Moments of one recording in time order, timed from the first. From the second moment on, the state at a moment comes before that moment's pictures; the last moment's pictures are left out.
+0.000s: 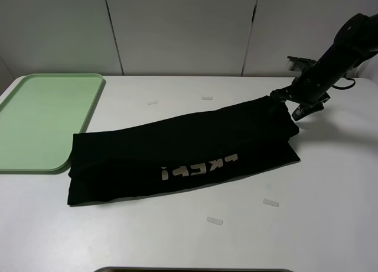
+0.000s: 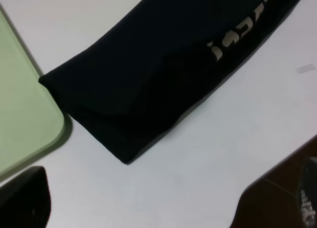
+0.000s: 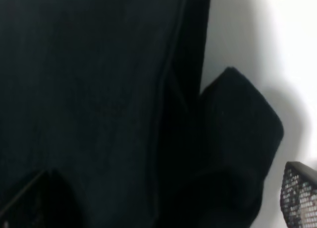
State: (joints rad) left arm -0.27 -0.01 -0.50 -0.18 1.08 0.28; right arm -0.04 2.16 -1.45 0.44 0.87 -0.55
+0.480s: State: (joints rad) left arm -0.27 -0.01 -0.50 -0.18 1.08 0.28; right arm -0.03 2.22 -1.43 0.51 0.85 -0.56
